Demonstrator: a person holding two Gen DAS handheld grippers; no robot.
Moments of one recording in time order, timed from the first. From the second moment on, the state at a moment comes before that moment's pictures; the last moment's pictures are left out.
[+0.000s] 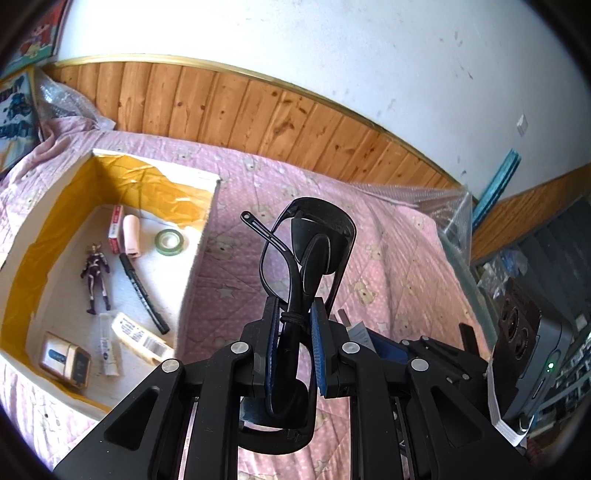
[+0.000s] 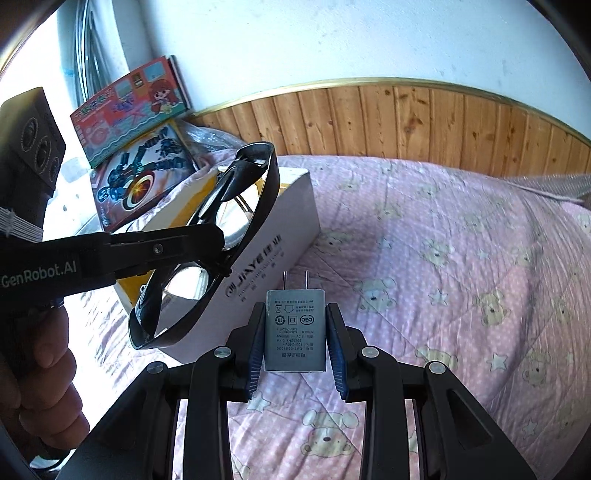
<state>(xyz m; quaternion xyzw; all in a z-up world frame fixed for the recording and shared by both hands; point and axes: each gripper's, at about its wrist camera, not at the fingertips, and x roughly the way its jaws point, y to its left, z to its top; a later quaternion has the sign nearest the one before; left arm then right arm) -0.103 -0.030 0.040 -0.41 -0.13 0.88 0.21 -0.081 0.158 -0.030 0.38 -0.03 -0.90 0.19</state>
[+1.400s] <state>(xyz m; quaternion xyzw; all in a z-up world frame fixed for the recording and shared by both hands) -0.148 -0.193 0.029 -0.42 -0.12 0.89 0.08 -0.153 0.039 0.016 0.35 0.10 -0.88 0.31</state>
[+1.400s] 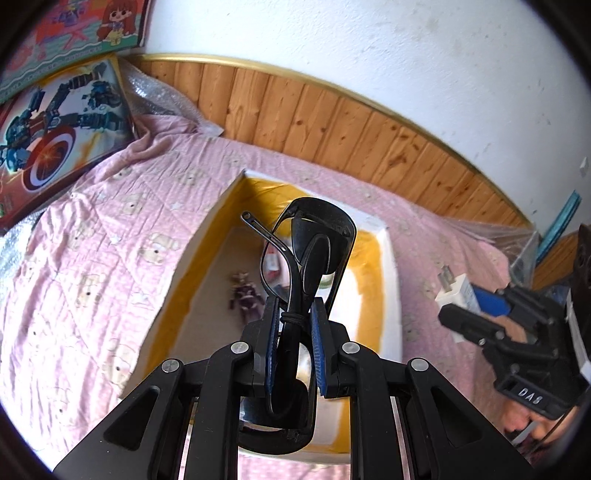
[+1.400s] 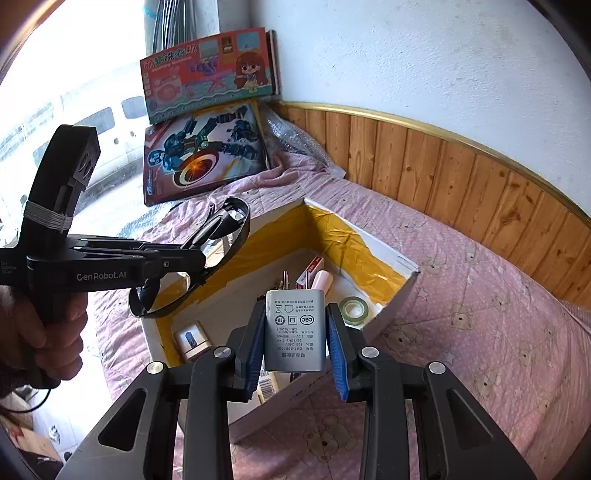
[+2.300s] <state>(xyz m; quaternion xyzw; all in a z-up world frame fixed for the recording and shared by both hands) -0.215 -0.204 -0.046 -0.58 -0.05 0.81 0.05 -0.232 -0.012 -0.041 0.43 0.21 -0.80 0.36</state>
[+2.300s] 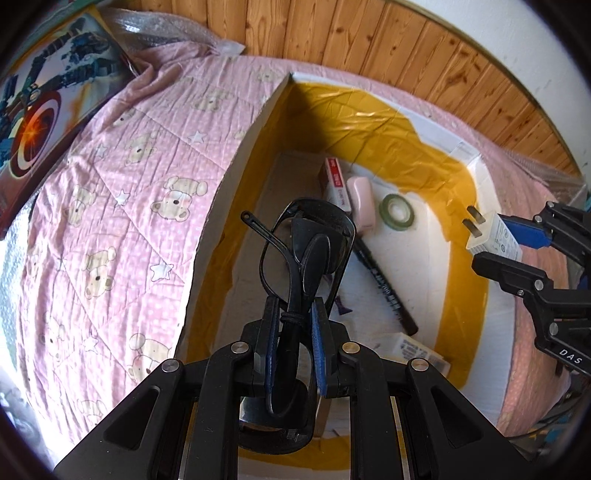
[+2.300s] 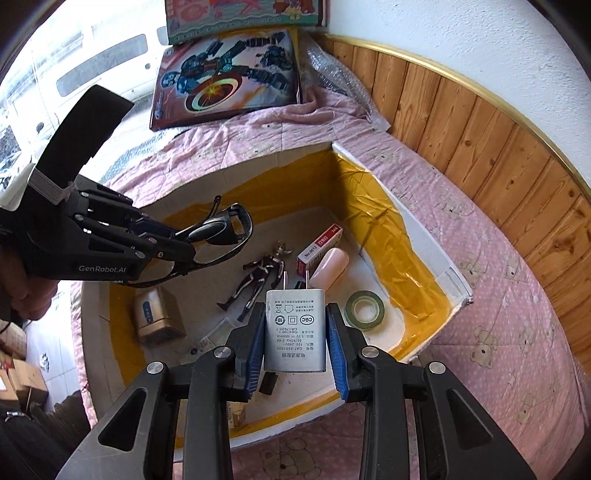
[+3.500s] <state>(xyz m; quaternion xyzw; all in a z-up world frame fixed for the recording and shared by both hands) -0.234 -0.201 -0.084 -0.66 -0.14 0.74 -0.01 -0.267 -0.024 -0.079 0.52 0.24 -0.74 0.35</state>
